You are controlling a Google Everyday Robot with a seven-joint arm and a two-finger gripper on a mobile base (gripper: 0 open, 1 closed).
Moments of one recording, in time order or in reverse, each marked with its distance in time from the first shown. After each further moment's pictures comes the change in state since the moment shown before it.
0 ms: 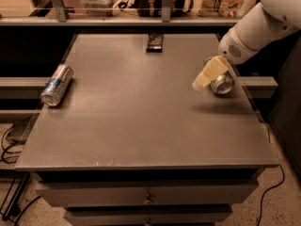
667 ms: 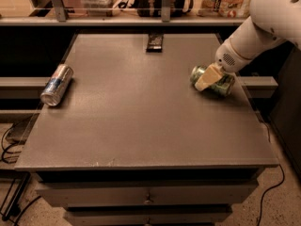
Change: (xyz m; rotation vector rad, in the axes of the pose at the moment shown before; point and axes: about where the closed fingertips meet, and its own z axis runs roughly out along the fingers) arm 0.019 -0.006 0.034 -0.015 0.050 0.102
